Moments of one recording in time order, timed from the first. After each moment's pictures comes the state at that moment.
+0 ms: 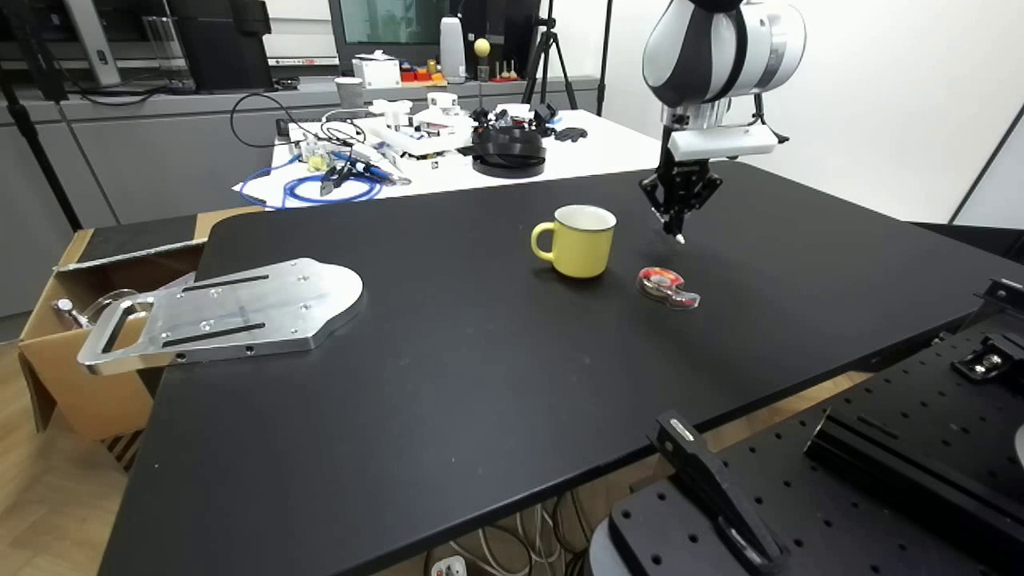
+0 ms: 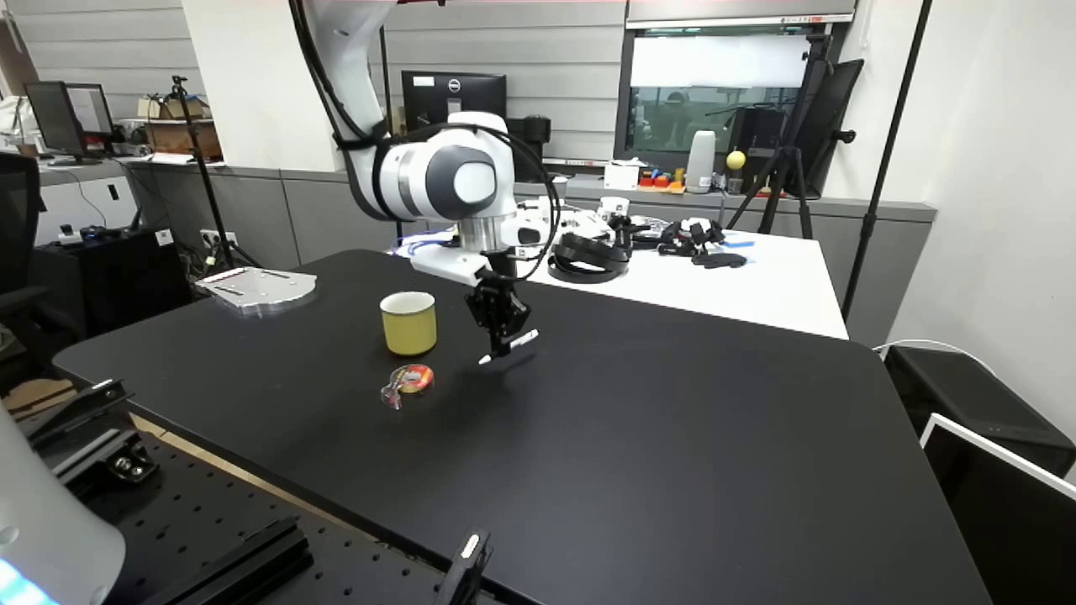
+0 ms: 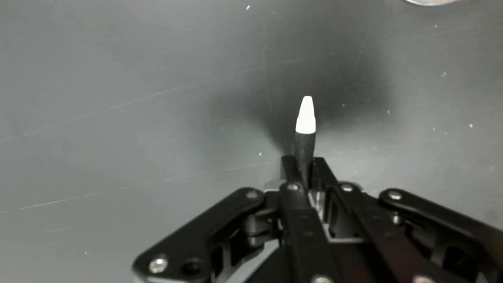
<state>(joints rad) 0.05 0.60 -0.20 -2.20 0.06 2.80 0.17</state>
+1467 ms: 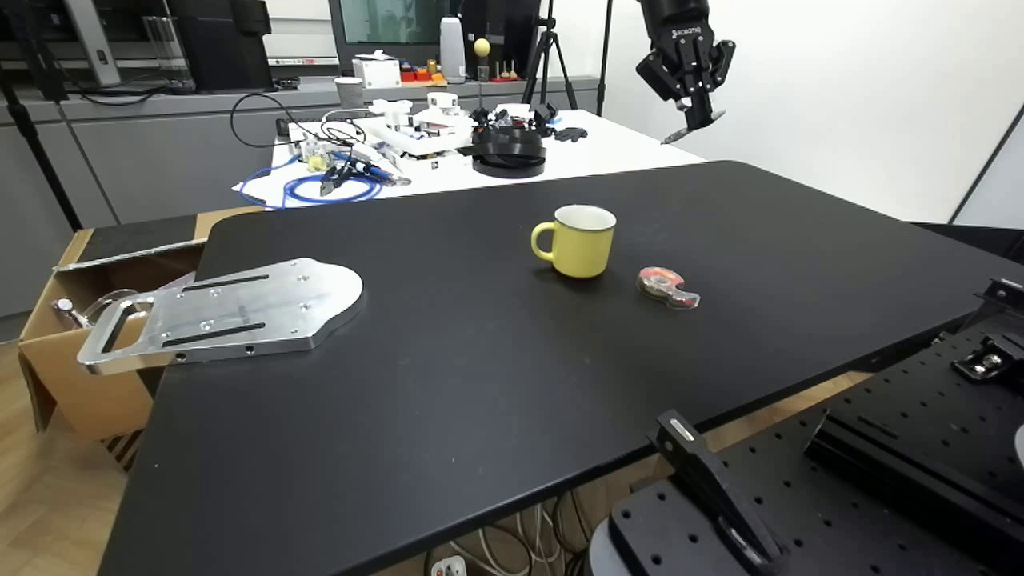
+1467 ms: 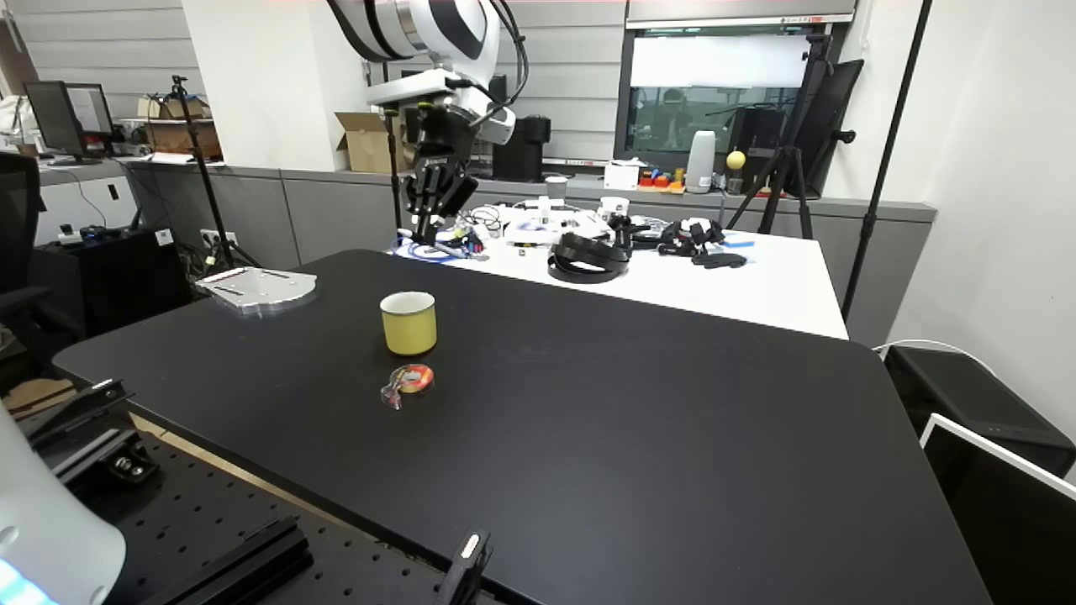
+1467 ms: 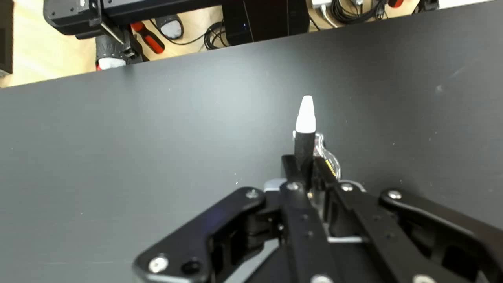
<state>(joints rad) 0.05 0.37 -0.07 -1.90 -0.04 1.70 0.16</state>
